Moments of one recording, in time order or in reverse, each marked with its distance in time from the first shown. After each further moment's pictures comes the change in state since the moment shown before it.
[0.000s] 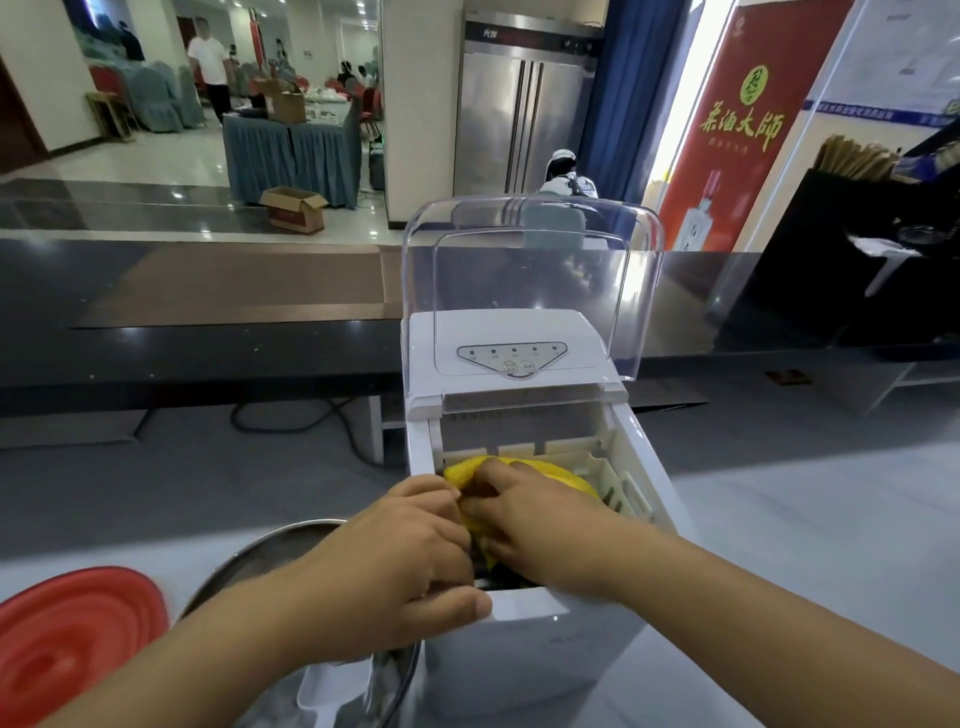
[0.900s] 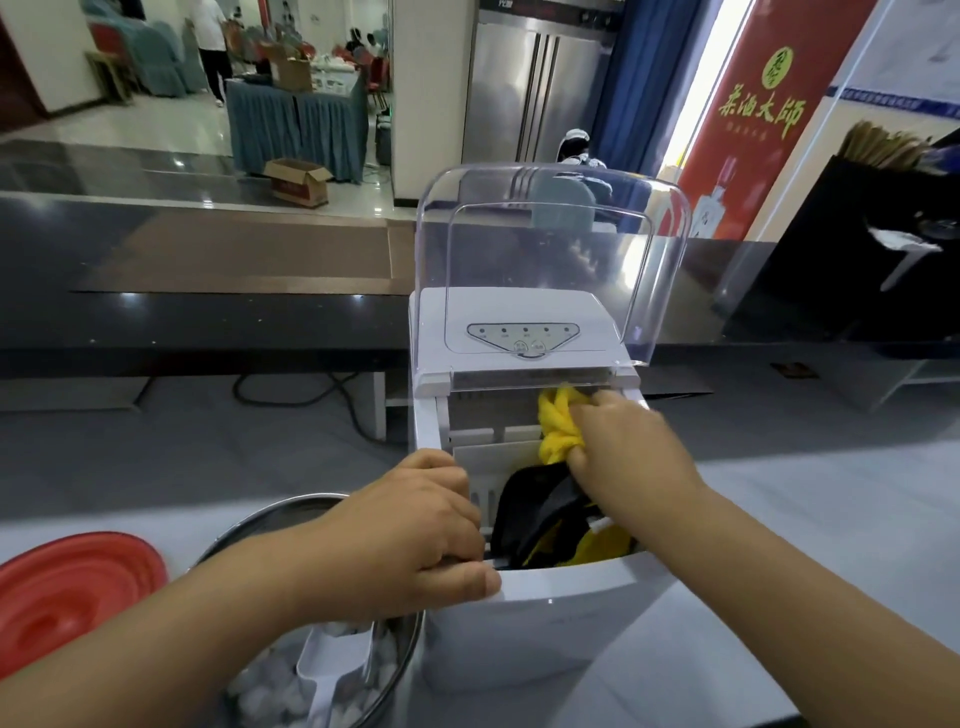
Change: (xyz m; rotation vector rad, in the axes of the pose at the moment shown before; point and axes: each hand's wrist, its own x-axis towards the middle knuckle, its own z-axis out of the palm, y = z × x) left_hand 0.004 -0.003 0.002 -0.002 0.004 0.011; right_hand -0.021 0.017 -0.036 -0.161 0.294 0.494
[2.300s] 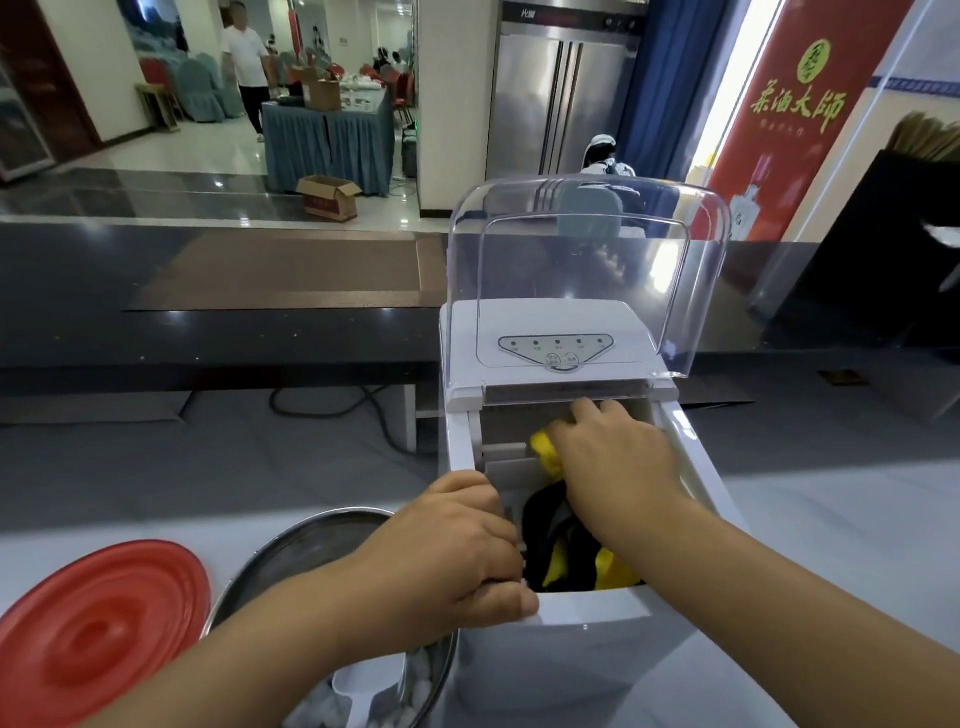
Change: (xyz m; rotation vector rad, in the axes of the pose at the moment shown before) left_hand 0.000 0.002 0.009 0.009 0.095 -0.018; right_hand 0.011 -0.032 0.014 -0.176 -0.004 -0.109
